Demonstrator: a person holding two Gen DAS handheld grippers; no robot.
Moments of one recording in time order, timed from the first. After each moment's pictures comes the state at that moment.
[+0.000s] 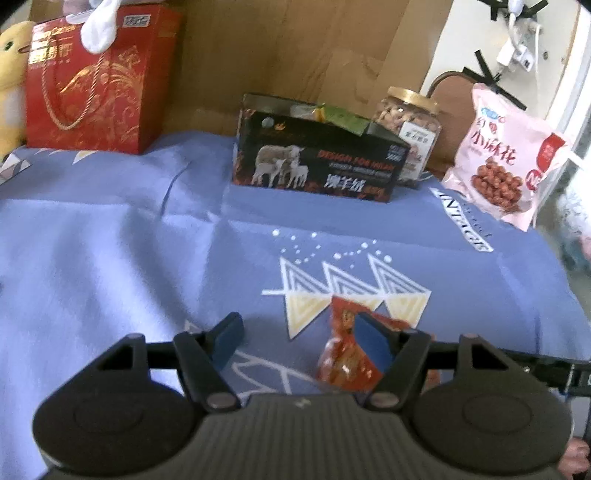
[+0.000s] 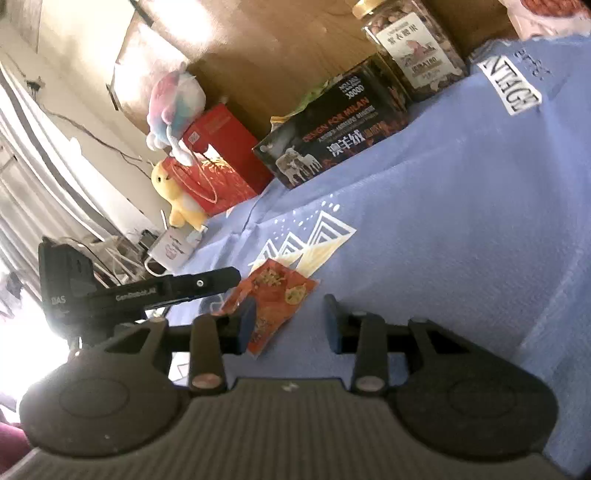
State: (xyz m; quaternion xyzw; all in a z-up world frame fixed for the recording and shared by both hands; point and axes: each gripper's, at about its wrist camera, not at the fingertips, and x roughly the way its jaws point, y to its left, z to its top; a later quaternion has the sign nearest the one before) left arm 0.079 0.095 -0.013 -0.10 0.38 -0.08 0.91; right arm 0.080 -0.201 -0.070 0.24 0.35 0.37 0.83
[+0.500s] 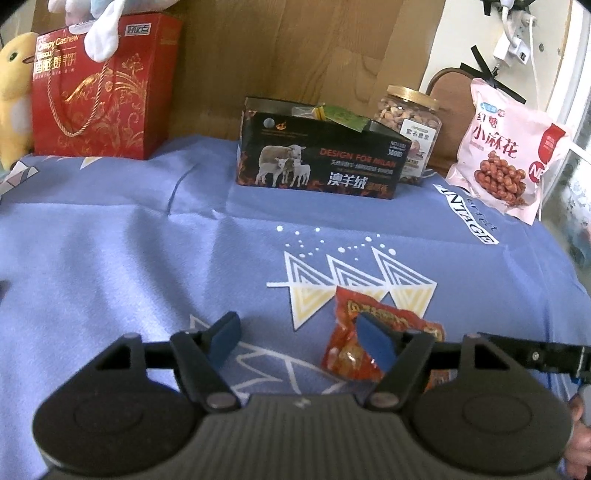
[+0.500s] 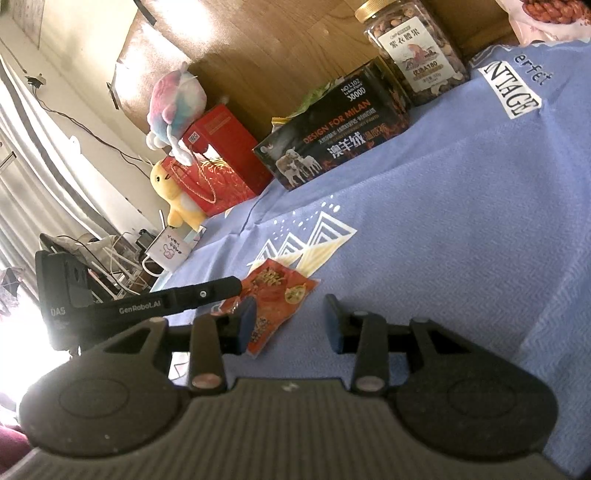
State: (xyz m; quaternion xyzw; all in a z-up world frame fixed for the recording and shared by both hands) left arm 0.069 0.091 -0.016 -0.08 0.37 -0.07 0.92; right arm 0.079 -0.203 -0.071 0.24 0.35 0.37 0.83
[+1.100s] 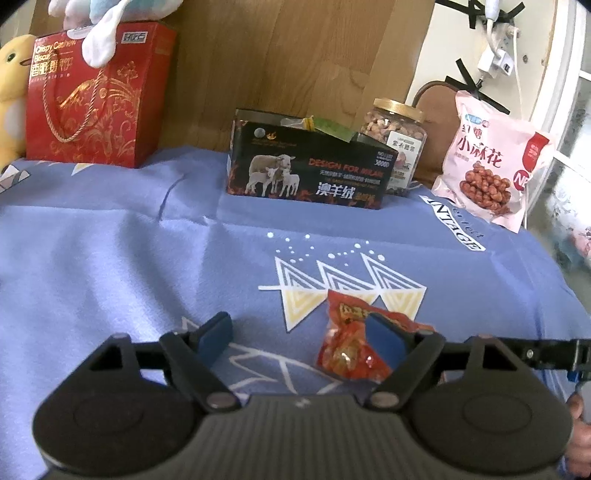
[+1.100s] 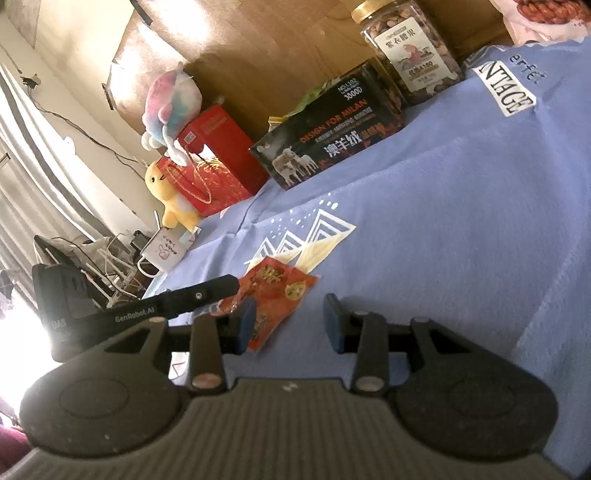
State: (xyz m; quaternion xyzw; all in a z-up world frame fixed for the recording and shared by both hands) left arm 0.062 0.094 -0.023 -0.09 0.34 -0.10 0.93; right arm 0.074 -0.200 -0.071 0.24 0.35 0.35 0.83
